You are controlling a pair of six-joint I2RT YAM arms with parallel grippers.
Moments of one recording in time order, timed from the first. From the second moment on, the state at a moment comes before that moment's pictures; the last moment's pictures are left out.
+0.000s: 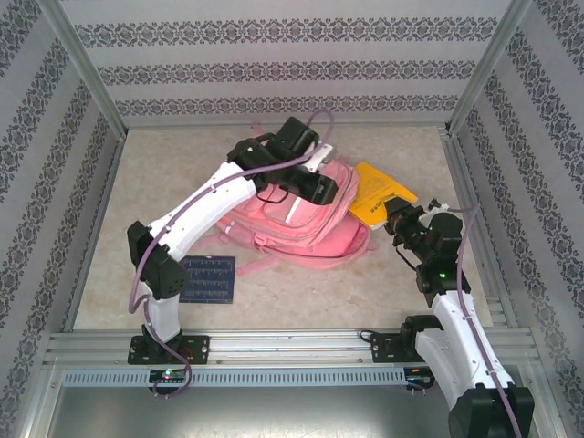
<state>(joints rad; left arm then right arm) -0.76 1.89 2.08 -1.06 0.21 -0.22 0.01 0.71 0.42 0.11 -0.45 1.49</state>
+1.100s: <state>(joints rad) -0.93 2.21 2.42 -1.21 -0.12 -0.13 0.02 0.70 0.37 0.15 -0.45 1.57</state>
